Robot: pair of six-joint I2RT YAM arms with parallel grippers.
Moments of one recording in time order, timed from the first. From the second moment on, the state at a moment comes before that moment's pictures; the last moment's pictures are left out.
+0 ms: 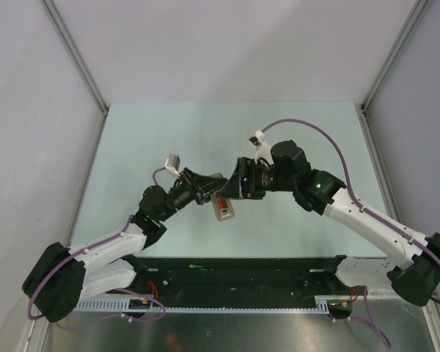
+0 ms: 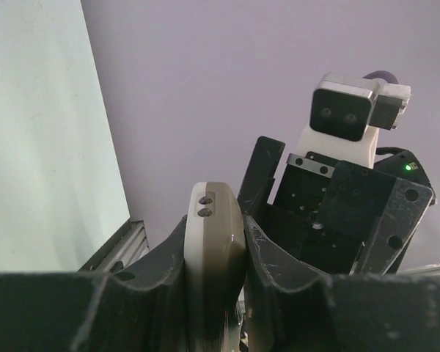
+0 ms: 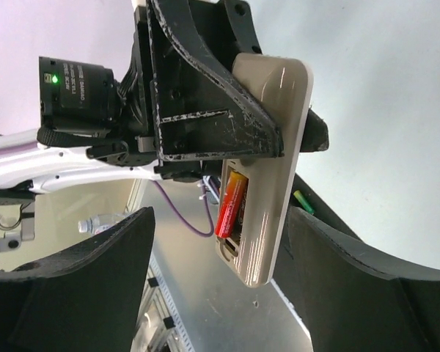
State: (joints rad) left arm -0.66 1.05 0.36 0.81 0.27 -1.49; right arm 0.80 1.19 1.13 -0.37 -0.43 0.81
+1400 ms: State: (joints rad) left arm -0.65 1.05 0.40 0.83 0.30 -1.55; right arm 0.80 1.25 1.01 -0.14 -0.65 0.92
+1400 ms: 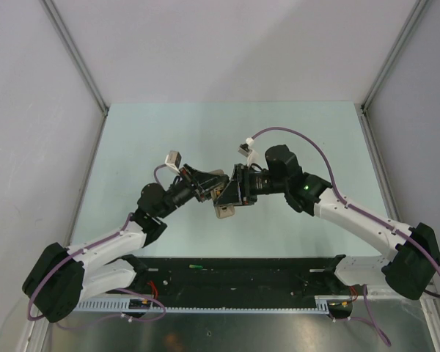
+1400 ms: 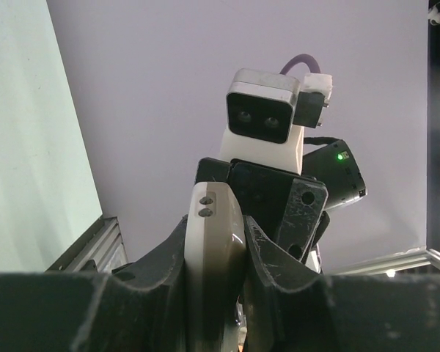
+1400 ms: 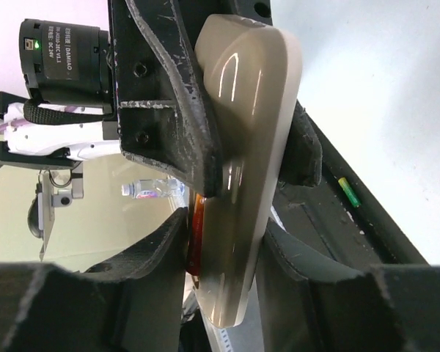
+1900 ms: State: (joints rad) left arm -0.64 1.05 0.40 0.85 0.32 -1.54; right arm 0.80 1.27 1.01 -0.11 -0.66 0.95
